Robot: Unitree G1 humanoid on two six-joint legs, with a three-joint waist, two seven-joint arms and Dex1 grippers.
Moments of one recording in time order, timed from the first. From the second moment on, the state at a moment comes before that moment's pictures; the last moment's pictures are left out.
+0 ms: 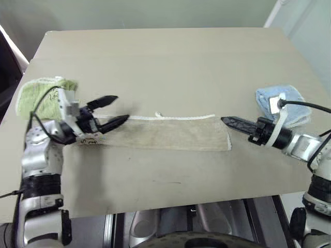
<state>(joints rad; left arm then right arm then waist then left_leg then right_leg) -0.32 0.65 0.25 0.20 -0.57 0.19 -1.23 -0.31 -0.53 -0.45 -0.21 1.22 1.39 0.49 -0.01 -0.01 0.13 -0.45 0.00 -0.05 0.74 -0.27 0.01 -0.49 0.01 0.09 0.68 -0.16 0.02</state>
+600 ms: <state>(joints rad) -0.12 0.74 0.14 -0.05 -0.58 0.31 -1.33 0.17 -0.70 -0.29 -0.41 1.94 1.07 -0.04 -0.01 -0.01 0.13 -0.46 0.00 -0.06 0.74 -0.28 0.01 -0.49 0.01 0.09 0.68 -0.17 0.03</state>
